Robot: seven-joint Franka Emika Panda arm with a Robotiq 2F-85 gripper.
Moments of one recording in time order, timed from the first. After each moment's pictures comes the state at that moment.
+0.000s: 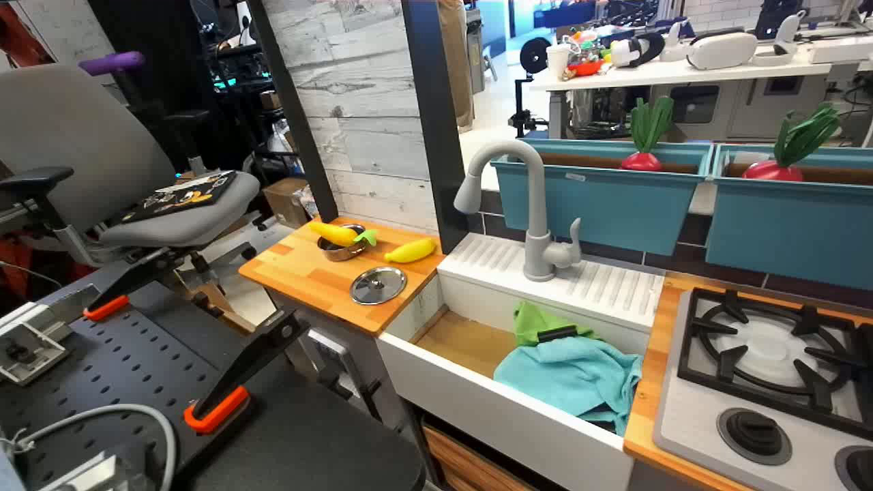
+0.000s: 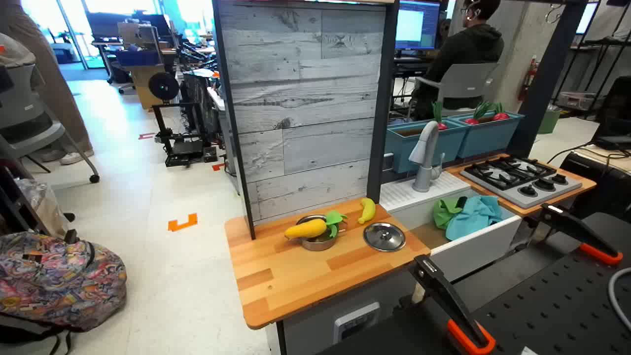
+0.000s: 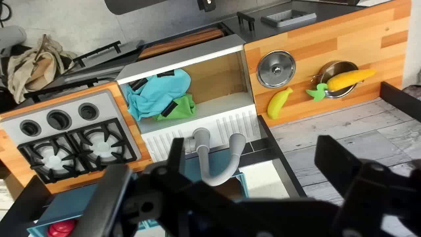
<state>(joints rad) -0.13 -0.38 -0.19 -2.53 -0.01 2.30 -0.09</state>
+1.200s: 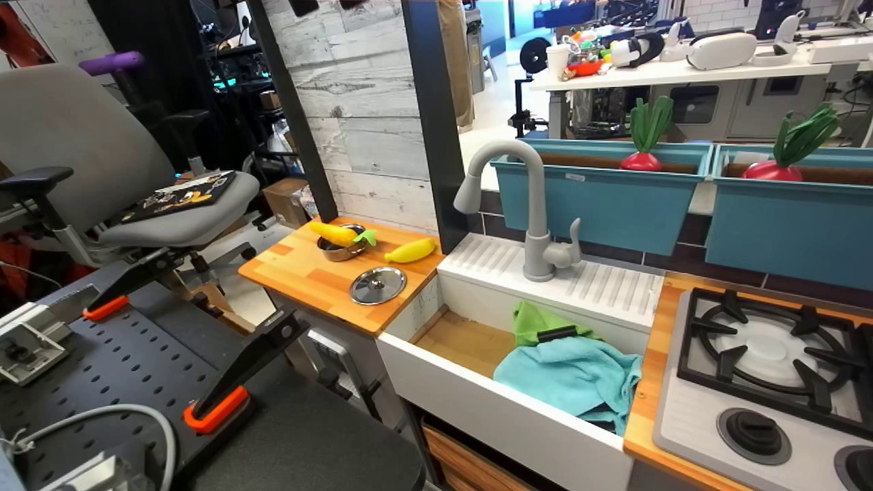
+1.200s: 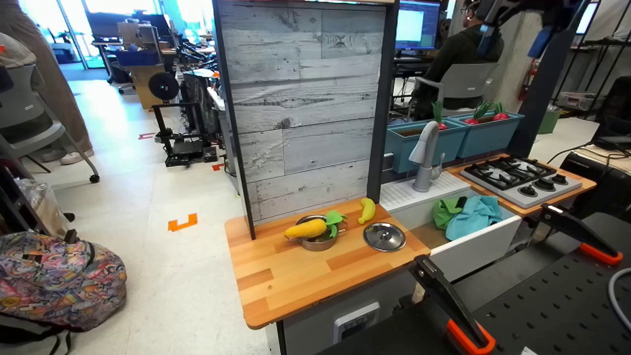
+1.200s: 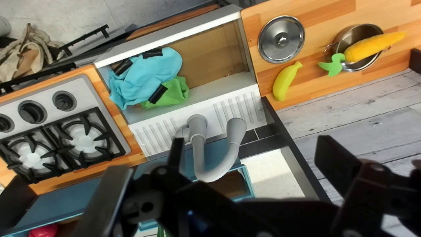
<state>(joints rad) -0.10 -0.08 -0.14 -2.44 0.03 2.54 0.01</state>
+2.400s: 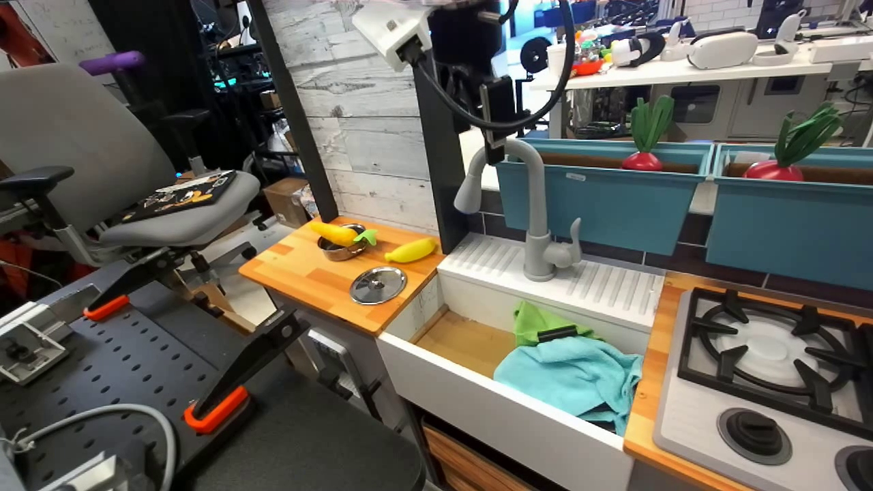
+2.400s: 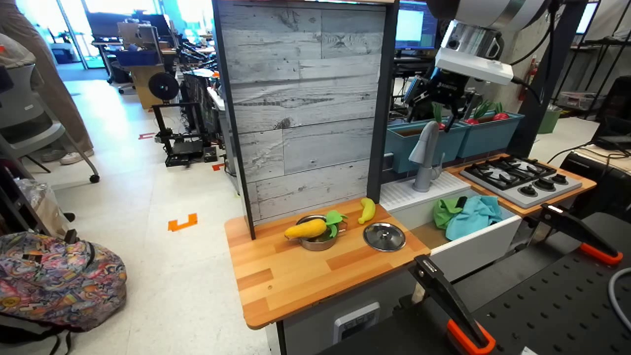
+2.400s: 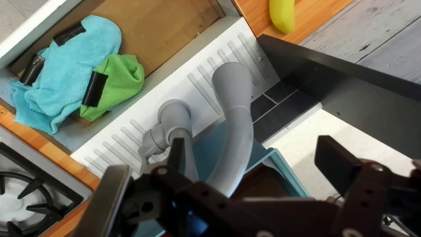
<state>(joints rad) -0.19 0.64 -0.04 -1.85 0.34 2.63 0.08</state>
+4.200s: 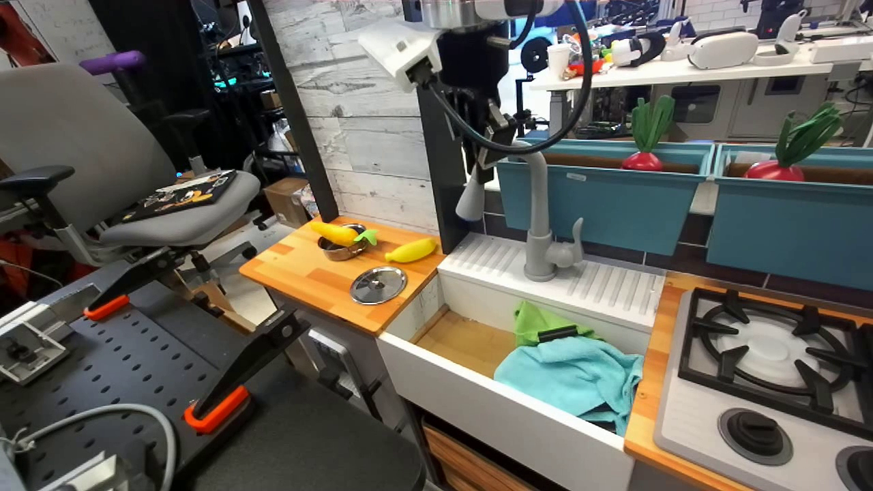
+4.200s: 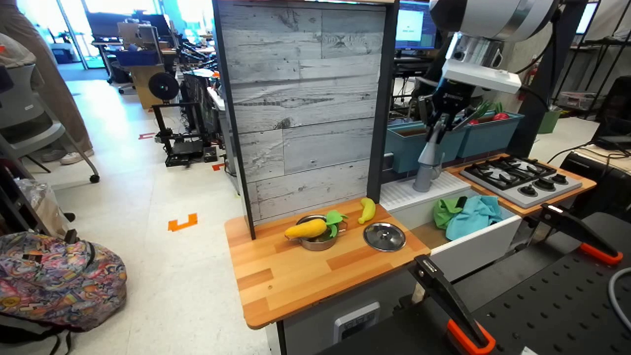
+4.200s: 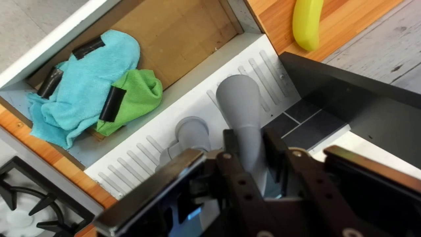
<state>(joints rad) -0.20 0.67 -0.05 -1.85 0.32 2.59 0.05</state>
